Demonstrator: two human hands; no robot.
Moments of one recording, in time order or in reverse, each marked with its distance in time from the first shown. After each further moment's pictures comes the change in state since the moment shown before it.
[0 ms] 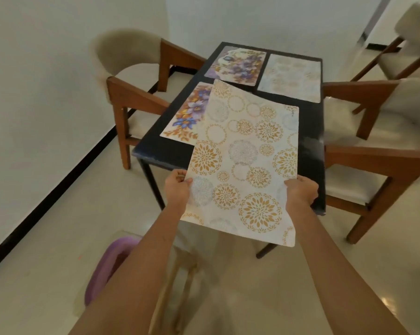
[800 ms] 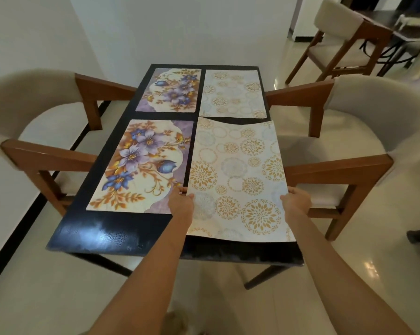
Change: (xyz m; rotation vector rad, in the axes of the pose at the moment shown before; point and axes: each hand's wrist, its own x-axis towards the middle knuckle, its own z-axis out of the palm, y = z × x) left_hand 0.115 0.052 0.226 0.172 -0.142 -0.056; right_hand 0.201 -0.022 0.005 -0.048 0.164 0.103
